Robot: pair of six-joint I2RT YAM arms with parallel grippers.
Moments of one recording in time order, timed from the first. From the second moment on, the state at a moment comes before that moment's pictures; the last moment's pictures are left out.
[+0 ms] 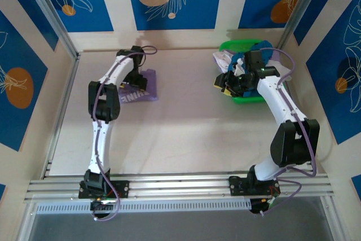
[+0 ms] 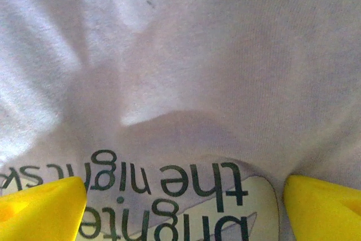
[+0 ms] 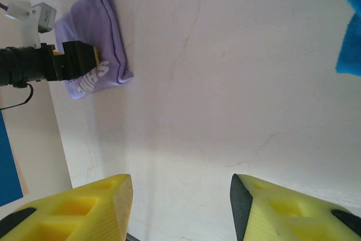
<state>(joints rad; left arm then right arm) -0.22 2.42 2.19 -1.24 -0.19 -0.09 0.09 1.54 1.35 -0.87 -0.58 0.53</state>
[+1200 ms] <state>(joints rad) -0.05 2.48 2.26 -1.24 -0.11 0.01 0.08 1.52 1.34 -0.89 -0.63 0.52</state>
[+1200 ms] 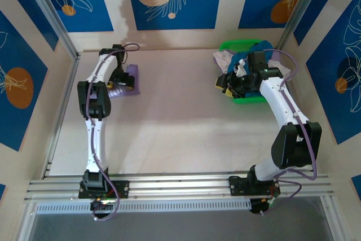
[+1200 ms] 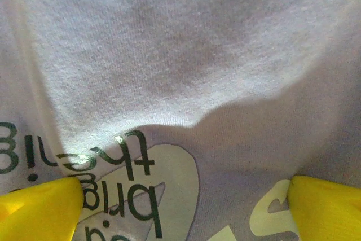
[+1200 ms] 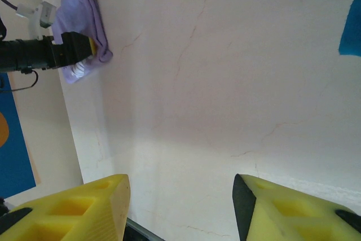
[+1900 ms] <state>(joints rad) 0.09 2.59 2.50 -1.26 -0.17 0.19 0.14 1.59 1.43 -0.96 -0.63 0.47</state>
